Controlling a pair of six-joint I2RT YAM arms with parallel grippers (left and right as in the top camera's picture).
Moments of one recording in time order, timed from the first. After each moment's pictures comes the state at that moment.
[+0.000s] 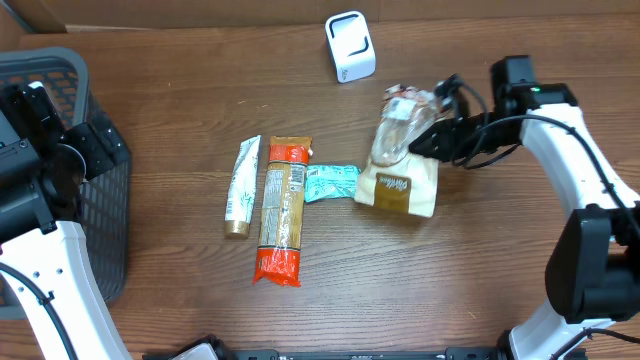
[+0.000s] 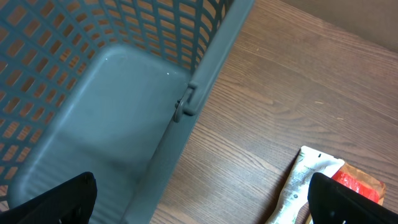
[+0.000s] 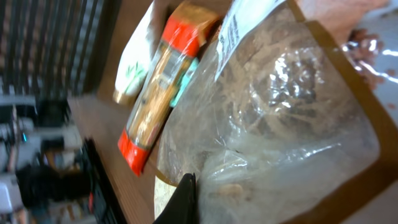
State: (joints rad) left arm 0.45 1.32 1.57 -1.10 -0.03 -0.09; right arm 0.08 1.85 1.44 -1.01 -0.89 -0.36
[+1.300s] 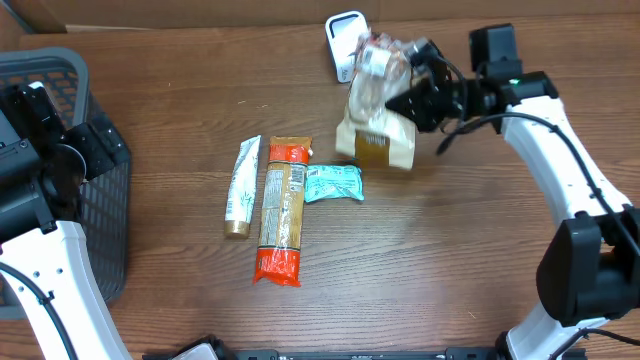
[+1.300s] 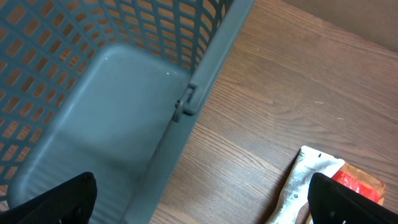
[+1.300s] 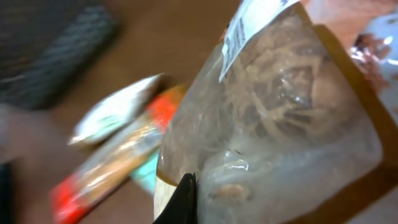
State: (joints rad) left arm 0.45 1.32 1.57 -1.10 -0.03 -0.09; right arm 0.17 1.85 1.53 -0.60 -0.74 -0.29
